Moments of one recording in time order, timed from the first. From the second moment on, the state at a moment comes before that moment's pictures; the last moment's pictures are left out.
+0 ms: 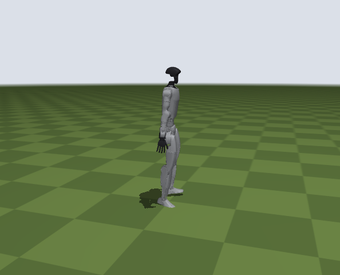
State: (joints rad) left arm 0.12 0.12 0.39 1.58 0.19 -0.01 0.01; right arm -0.03 -0.22 -0.09 1.67 -0.50 -0.12 -0.14; waist -0.14 -0.06 0.07; left_leg 0.02 0.01 0.34 0.00 -0.06 -0.03; right_leg 0.09 -0.19 -0.46 0.01 0.09 0.10
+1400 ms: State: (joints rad) left arm 0.09 0.12 0.27 1.61 0.31 0.01 0.02; right arm 0.02 -0.19 -0.05 1.70 -0.59 -0.14 -0.08; waist -0.13 -0.05 0.04; left_leg -0.02 0.00 0.34 -0.01 -0.07 -0.03; right_leg 0.04 -0.19 -0.45 0.01 0.08 0.12
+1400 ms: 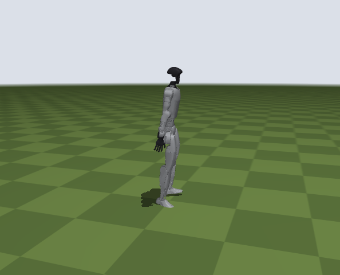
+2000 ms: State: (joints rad) left arm -0.02 0.16 0.16 1.46 0.45 0.04 0.00; right arm -0.14 -0.13 0.05 1.51 -0.58 -0.14 0.04; waist -0.07 -0.12 -0.07; left_leg 0.03 -0.07 0.27 0.00 -0.09 0.01; right_leg 0.12 -0.22 -0.51 0.01 0.08 0.13
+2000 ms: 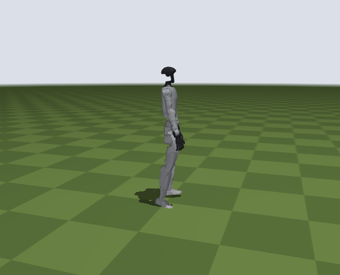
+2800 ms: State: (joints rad) left arm 0.04 0.17 0.28 1.57 0.25 0.08 -0.12; right arm -0.06 -0.14 0.09 1.60 -0.65 -0.09 -0.03; waist -0.11 -0.08 0.11; left_leg 0.03 -0.08 0.32 0.00 -0.11 0.08; right_leg 0.08 -0.09 -0.25 0.21 -0.08 0.10
